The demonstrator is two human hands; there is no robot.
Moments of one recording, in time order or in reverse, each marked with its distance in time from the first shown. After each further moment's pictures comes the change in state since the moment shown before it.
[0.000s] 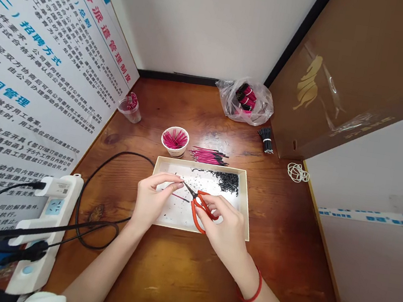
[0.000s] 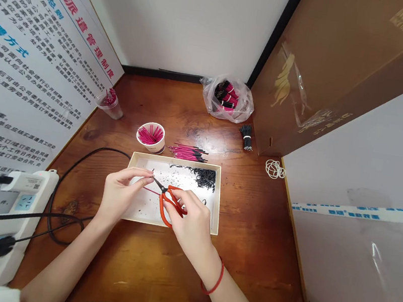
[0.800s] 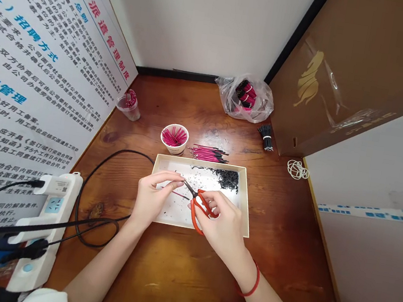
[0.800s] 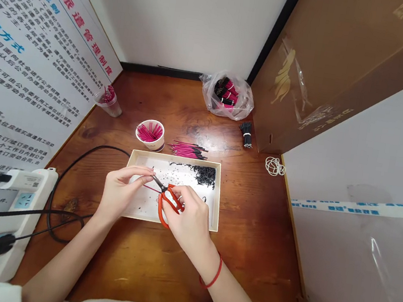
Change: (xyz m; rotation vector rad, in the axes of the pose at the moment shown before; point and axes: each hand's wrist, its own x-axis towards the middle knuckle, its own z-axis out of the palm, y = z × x) left_hand -0.001 0.000 -0.001 0.020 -0.033 0.029; right_hand 0.001 -0.005 0.004 -0.034 0.012 0.054
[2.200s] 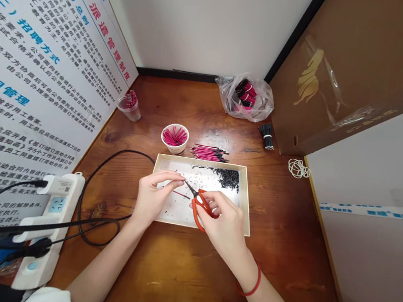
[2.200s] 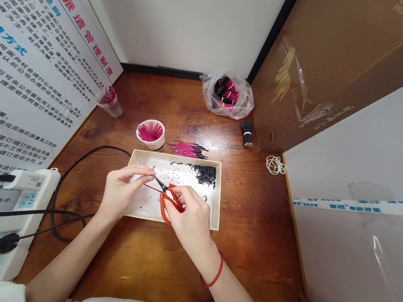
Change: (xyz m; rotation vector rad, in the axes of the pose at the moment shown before) left_hand -0.001 -0.004 0.000 -0.048 0.004 0.039; right_hand -0.003 0.002 0.000 0.022 0.019 -0.026
